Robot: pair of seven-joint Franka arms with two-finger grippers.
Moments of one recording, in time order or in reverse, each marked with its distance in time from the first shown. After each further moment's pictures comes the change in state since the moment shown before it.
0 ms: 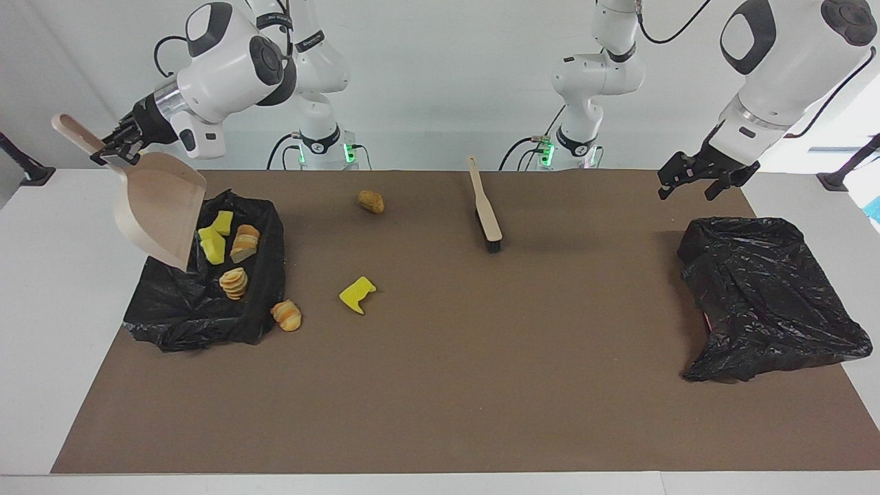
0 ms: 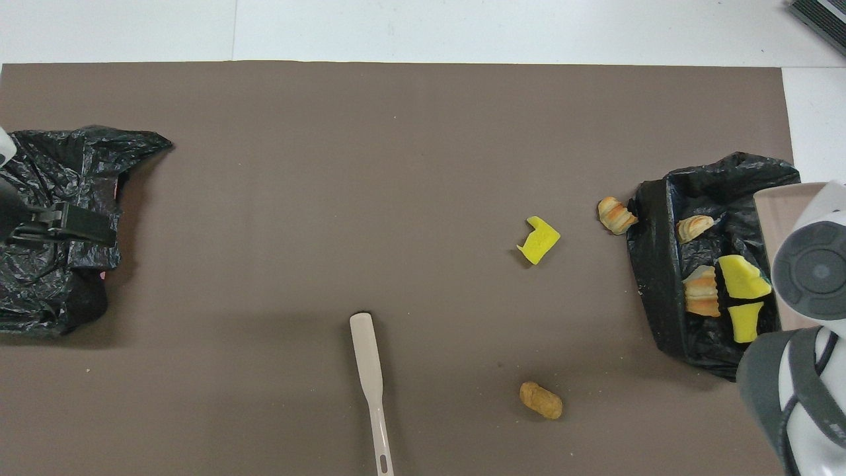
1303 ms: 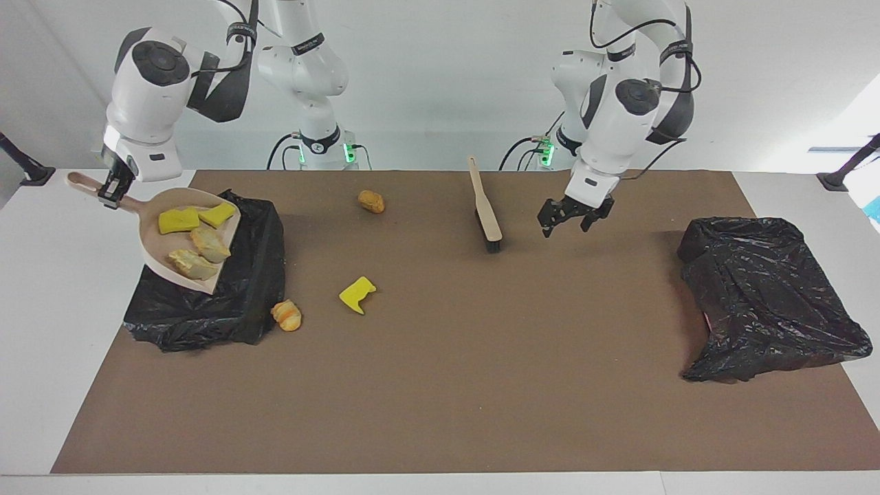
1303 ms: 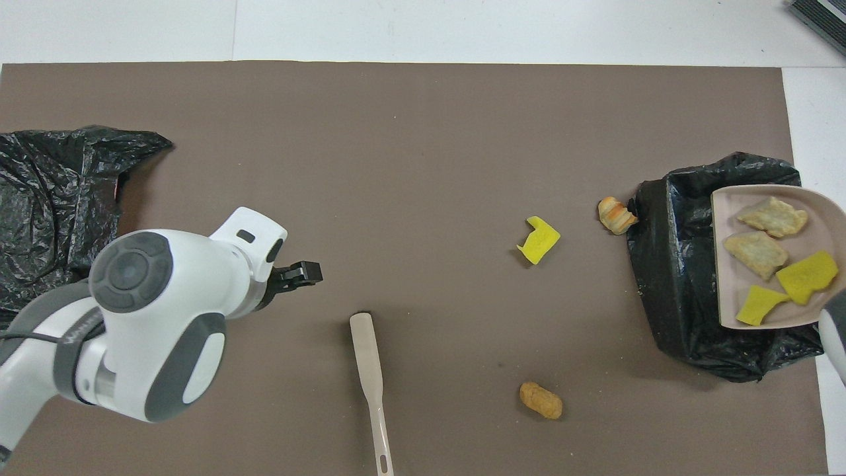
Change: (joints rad) left arm -0.285 -0.061 0.000 -0.440 -0.033 0.498 -0.398; right arm -0.207 0.043 -0.027 -0.071 0.254 0.250 -0.077
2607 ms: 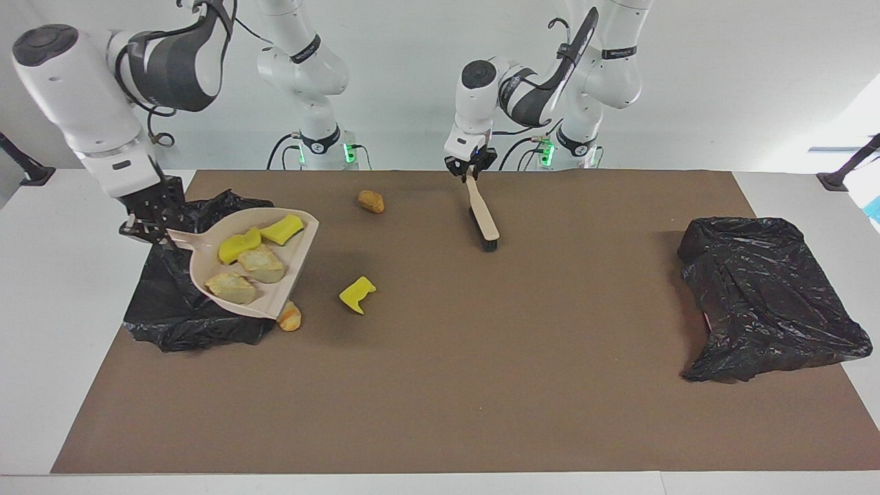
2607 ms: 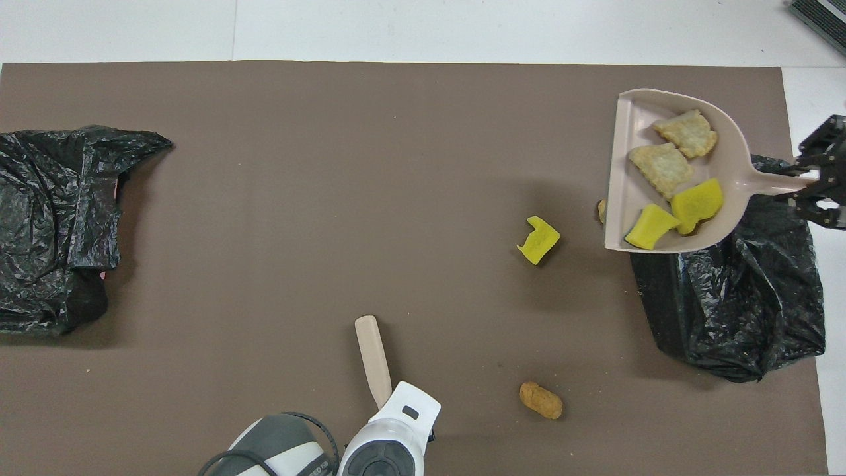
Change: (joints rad) left arm -0.633 -0.062 -0.020 -0.338 -0.042 0.140 -0.696; right arm -0.047 0.265 -0.012 0.434 0.774 -0.178 -0.200
